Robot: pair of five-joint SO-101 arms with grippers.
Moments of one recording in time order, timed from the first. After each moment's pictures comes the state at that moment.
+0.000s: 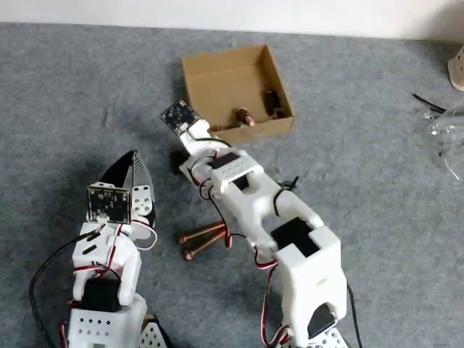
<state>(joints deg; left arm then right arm) -1.6 -103.7 96.0 25.6 0.3 -36.4 24.6 12.3 23.6 16.7</state>
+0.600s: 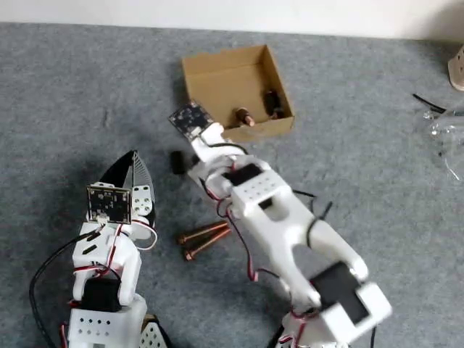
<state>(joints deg) -1.6 -103.7 96.0 25.6 0.3 -35.6 -5.6 32.2 26.3 16.7</state>
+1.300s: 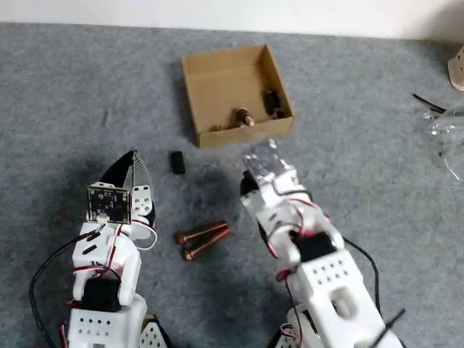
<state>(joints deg) -1.6 -103.7 96.0 25.6 0.3 -23.6 -57.7 71.8 26.3 16.7</state>
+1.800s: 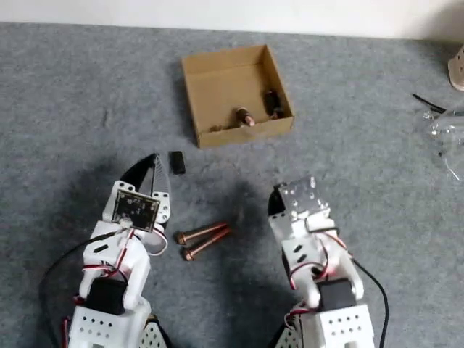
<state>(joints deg) 5.9 -103.7 95.8 27.3 -7.3 -15.4 -96.2 91.1 39.6 16.7</state>
